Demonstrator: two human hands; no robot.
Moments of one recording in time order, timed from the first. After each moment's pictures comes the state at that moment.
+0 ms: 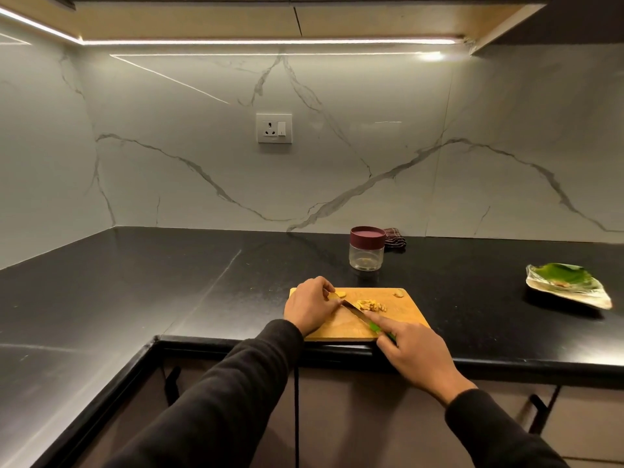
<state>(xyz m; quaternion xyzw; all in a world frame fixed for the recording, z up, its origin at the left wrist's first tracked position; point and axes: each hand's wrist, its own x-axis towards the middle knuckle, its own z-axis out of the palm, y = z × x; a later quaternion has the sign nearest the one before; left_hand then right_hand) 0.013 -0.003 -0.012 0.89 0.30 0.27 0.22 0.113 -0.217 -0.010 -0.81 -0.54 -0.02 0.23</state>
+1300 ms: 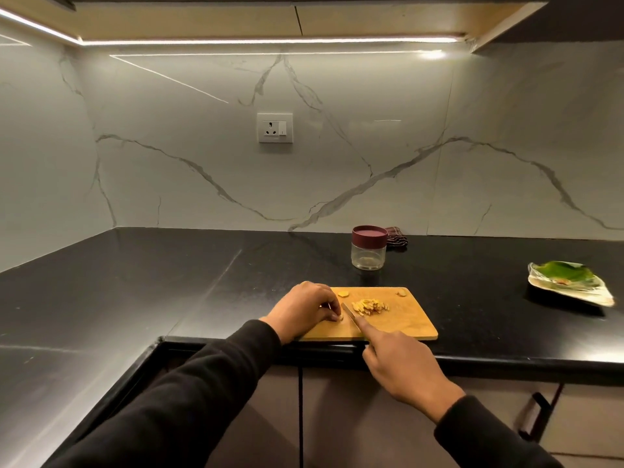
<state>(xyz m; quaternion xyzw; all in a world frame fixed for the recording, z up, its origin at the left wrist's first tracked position) -0.025 -0.008 0.012 0.97 0.11 0.20 0.11 0.059 -0.216 0.006 -0.84 -0.52 -0.01 0.17</state>
